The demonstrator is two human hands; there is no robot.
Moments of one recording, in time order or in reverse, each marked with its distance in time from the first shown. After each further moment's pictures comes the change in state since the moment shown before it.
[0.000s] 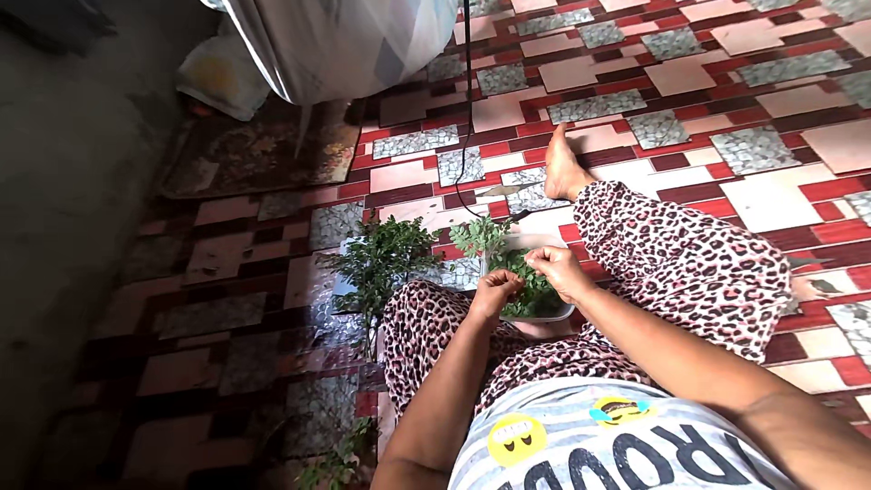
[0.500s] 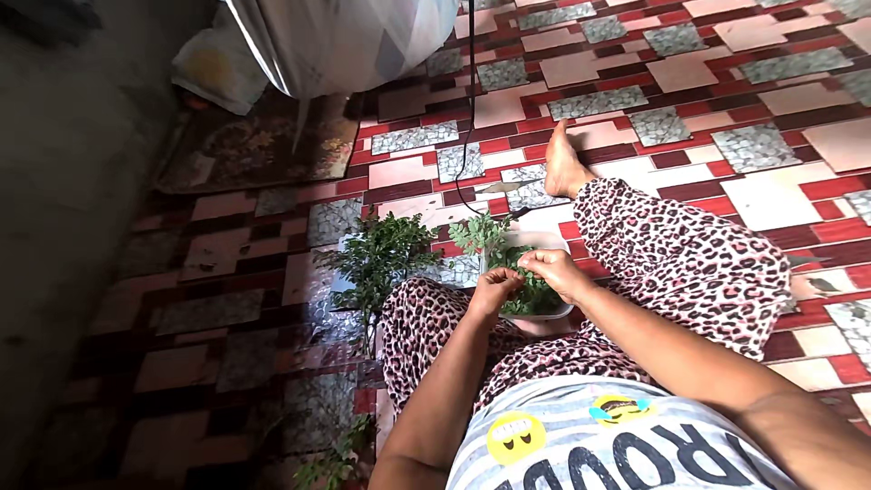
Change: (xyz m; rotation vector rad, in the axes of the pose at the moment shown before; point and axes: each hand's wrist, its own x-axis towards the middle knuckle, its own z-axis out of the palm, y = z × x) left_hand -0.001 0.002 0.001 0.014 0.001 -0.014; right_hand -0.004 -0.003 0.000 -0.024 -0.124 0.021
